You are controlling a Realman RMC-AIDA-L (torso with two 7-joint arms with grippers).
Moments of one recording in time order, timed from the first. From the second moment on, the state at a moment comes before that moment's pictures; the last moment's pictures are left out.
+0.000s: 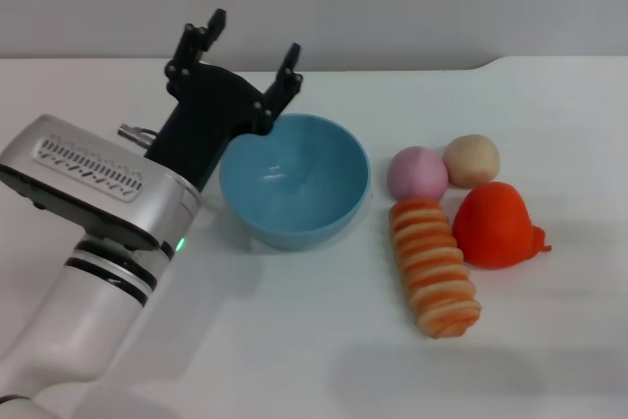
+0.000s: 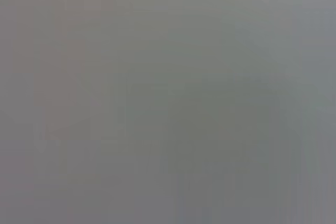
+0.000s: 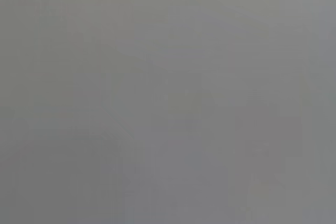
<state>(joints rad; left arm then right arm) -0.28 -2.07 2.39 0.82 2.39 -0.91 -2.72 0.29 2.08 -0.12 0.07 -1.26 -1.59 0.36</state>
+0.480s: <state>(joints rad) -0.28 -2.07 2.38 0.78 2.34 -0.95 -2.72 0.29 2.08 -0.09 0.08 -1.26 -1.58 0.35</state>
